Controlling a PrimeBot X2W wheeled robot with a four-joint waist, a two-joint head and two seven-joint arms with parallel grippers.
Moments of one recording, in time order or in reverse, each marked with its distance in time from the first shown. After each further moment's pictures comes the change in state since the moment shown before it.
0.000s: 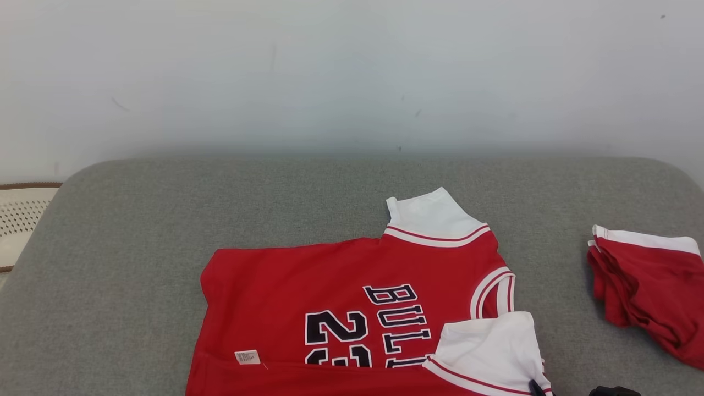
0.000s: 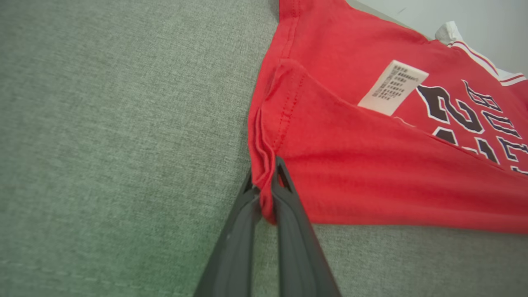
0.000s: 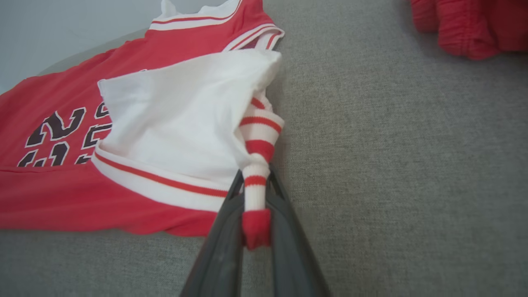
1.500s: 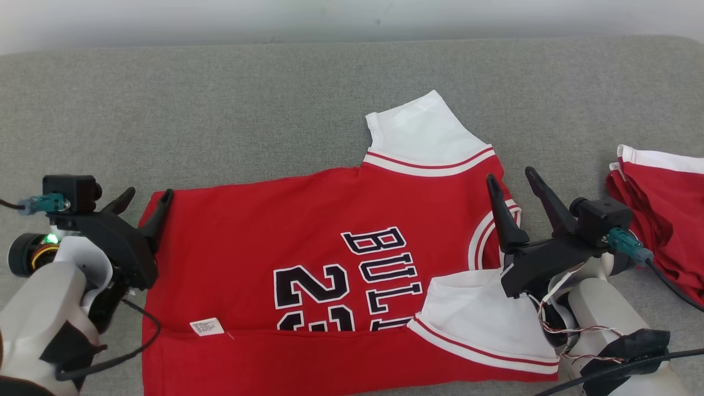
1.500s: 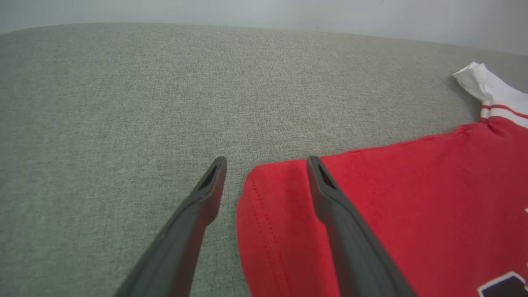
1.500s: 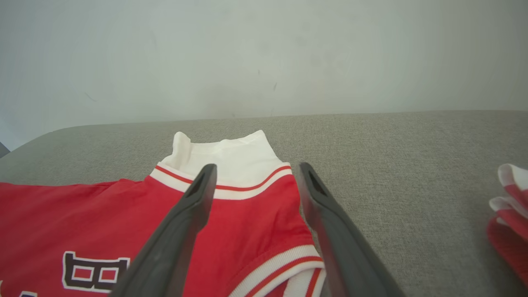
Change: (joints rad) left arm -0.669 0.290 -0.557 0.022 -0.404 0.001 0.241; right arm -0.470 0.062 -0.067 -0.094 -0.201 0.000 0.000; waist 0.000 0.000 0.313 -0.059
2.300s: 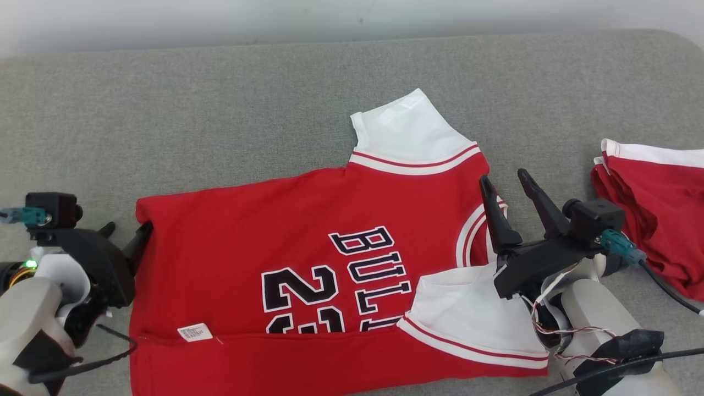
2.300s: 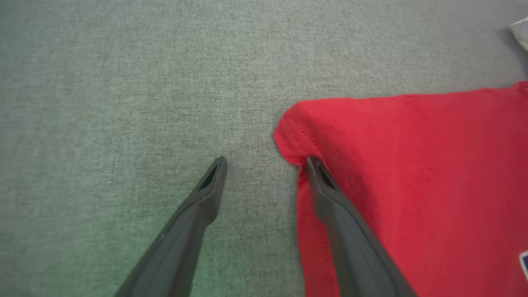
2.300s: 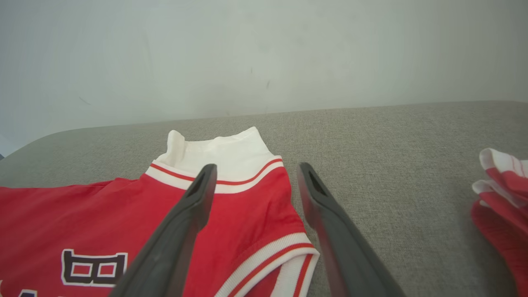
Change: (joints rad) left arm -0.042 0.088 -0.285 0.064 -0.313 0.000 0.105; right arm 0.003 0.026 -0.004 0.005 0.000 0.000 0.000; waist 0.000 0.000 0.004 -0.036
